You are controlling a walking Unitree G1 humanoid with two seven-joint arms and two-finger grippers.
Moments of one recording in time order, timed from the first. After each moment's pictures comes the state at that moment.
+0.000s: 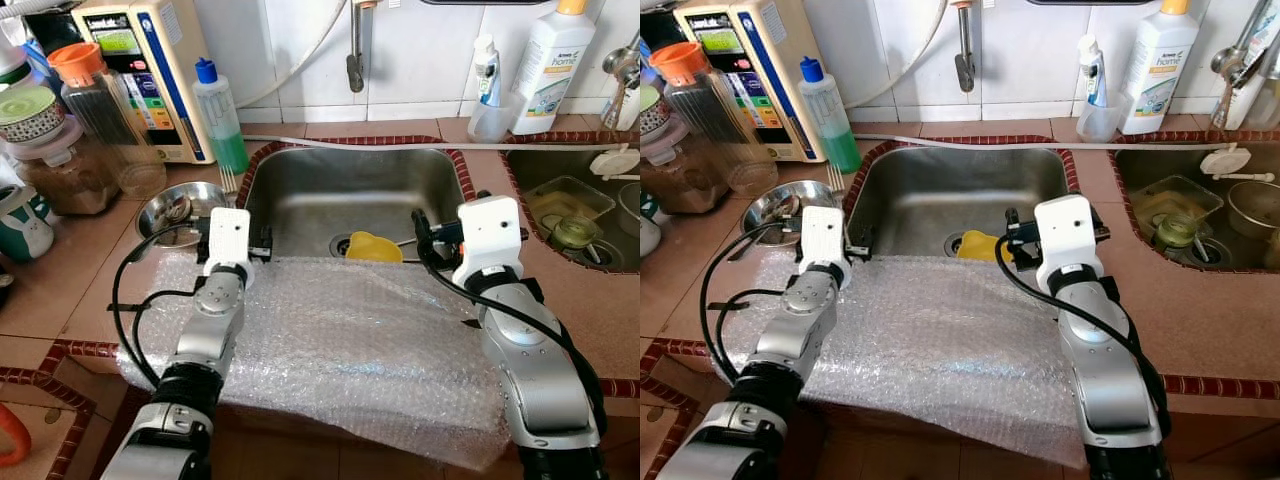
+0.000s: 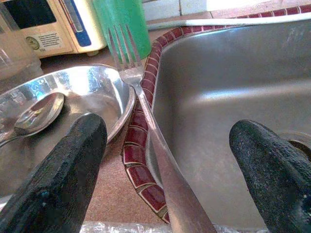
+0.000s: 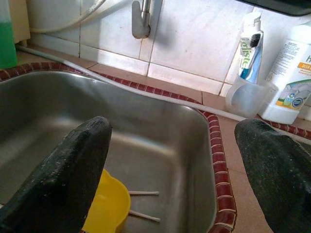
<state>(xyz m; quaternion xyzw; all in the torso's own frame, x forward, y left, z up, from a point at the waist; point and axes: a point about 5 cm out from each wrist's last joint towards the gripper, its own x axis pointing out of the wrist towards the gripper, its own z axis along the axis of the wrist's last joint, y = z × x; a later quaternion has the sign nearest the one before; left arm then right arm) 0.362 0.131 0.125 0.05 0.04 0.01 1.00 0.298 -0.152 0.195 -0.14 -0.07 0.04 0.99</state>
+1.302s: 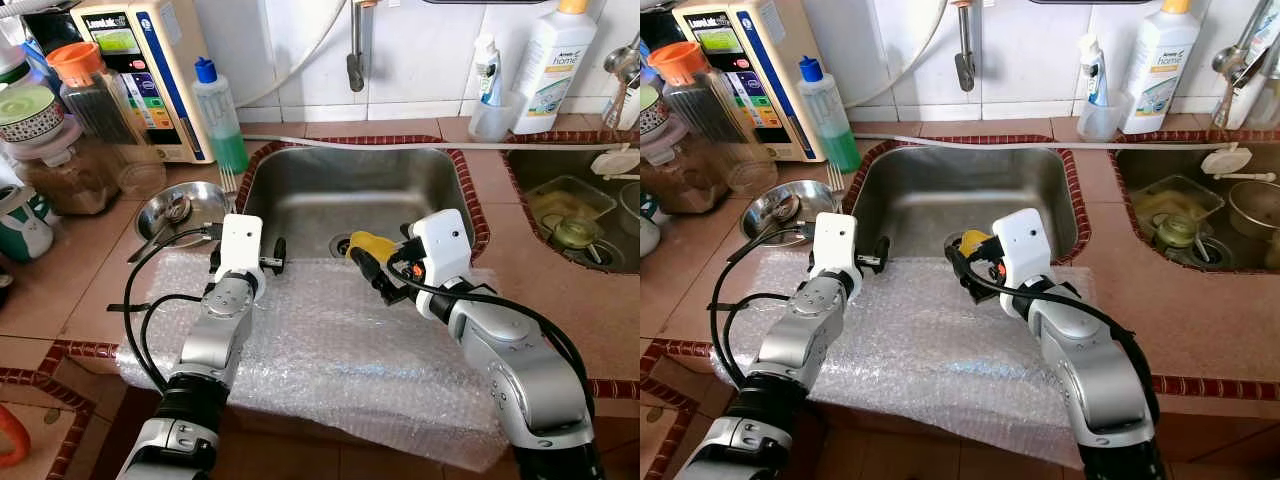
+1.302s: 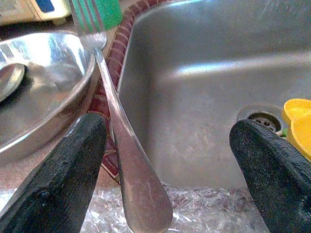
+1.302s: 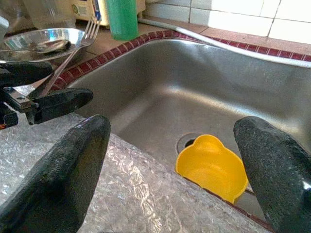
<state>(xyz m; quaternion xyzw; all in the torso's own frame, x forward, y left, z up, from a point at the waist) 0.352 0.117 0.122 0.04 0.10 -0.03 0.99 0.291 -0.118 0.181 -0.06 0.04 0.25 0.97</state>
